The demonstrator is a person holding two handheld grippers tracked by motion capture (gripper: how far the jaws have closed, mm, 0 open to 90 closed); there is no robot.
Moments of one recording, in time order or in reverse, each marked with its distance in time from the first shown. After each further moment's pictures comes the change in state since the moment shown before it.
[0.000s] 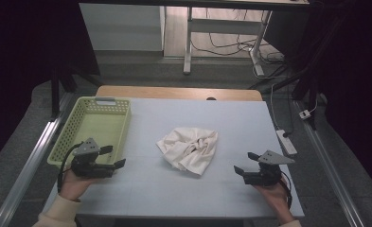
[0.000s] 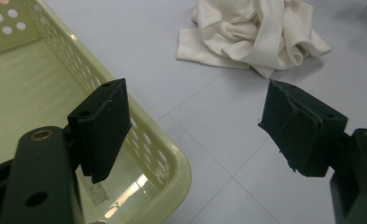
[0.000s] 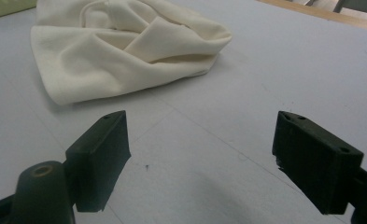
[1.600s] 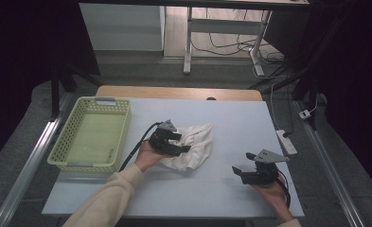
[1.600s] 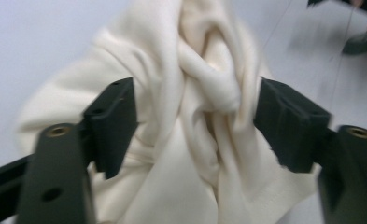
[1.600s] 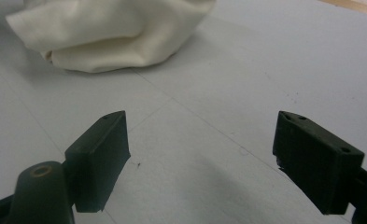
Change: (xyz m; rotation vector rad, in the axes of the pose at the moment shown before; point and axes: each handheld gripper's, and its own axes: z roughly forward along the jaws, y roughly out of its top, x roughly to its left) left arm -0.053 0.104 0.174 0.052 -0.266 0.098; right arm 0.000 0.000 0.010 0.059 -0.010 -0.020
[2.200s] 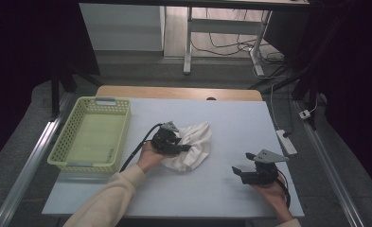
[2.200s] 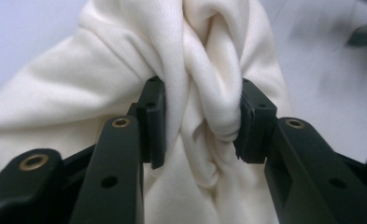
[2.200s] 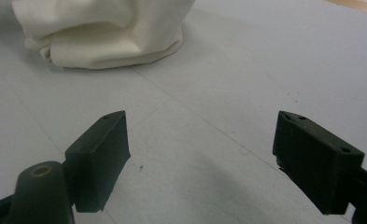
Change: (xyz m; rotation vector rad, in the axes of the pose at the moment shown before) left arm 0.002 -0.007 0.023 0.103 -0.020 -0.017; right arm 0.000 0.000 0.001 0.004 0.001 -0.001
